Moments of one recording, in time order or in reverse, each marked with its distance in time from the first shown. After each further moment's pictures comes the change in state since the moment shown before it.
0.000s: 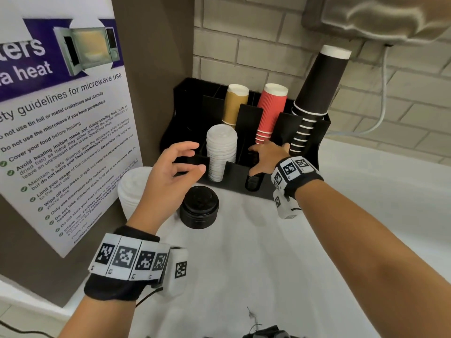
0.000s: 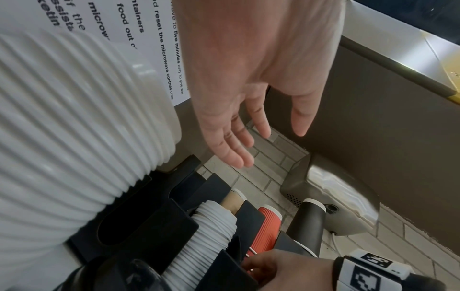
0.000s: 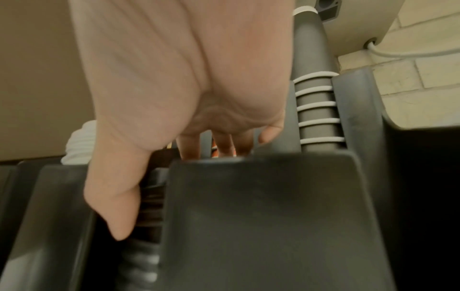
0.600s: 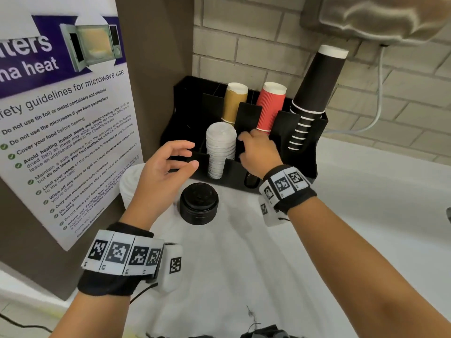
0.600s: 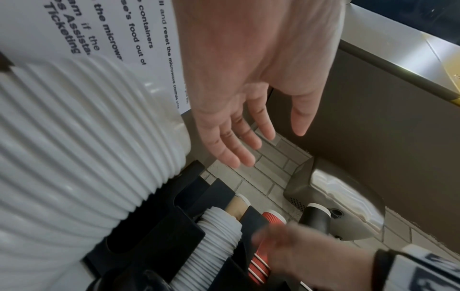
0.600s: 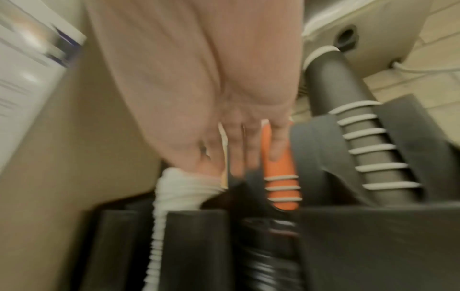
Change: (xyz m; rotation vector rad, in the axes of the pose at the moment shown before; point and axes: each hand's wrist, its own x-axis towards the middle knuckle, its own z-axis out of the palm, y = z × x) left_hand -0.003 -0.003 -0.013 0.032 -0.001 0.037; right_hand -0.036 -0.042 -0.008 0.066 0.334 -0.097
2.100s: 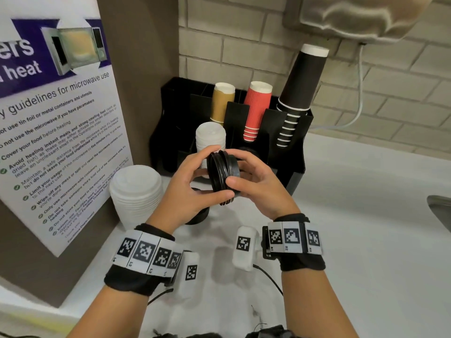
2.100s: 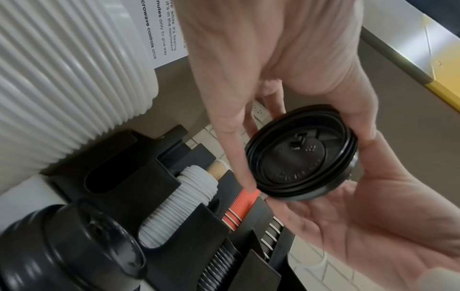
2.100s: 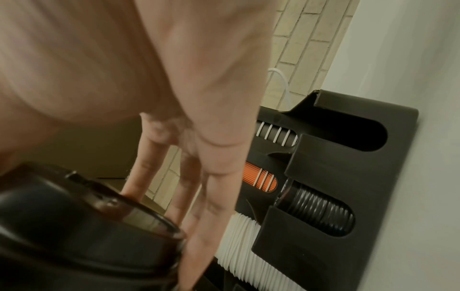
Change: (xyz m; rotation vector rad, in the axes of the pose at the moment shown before) left_hand -0.012 0.000 0.040 -0.047 -0.258 0.031; right_hand -0.101 -0.013 -0.013 1.567 -0.110 -0.033
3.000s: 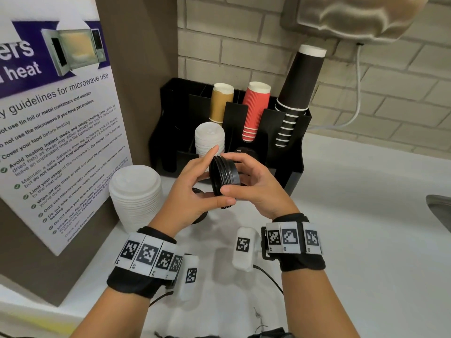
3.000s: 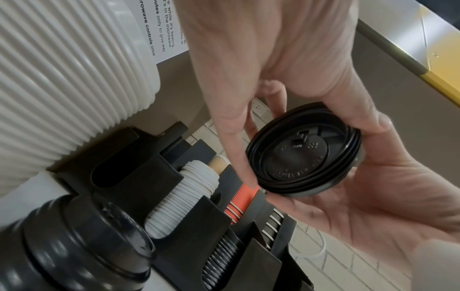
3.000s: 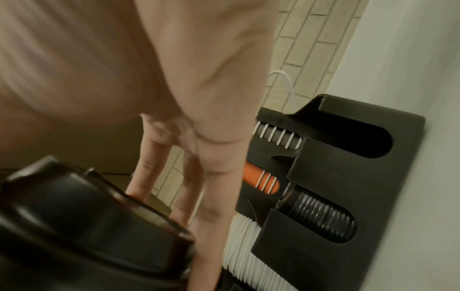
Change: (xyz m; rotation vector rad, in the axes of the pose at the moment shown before) left_hand -0.004 -0.004 0.008 -0.061 -0.041 -0.009; right_hand -0.005 -0.003 -0.002 -0.096 -0.012 0.021
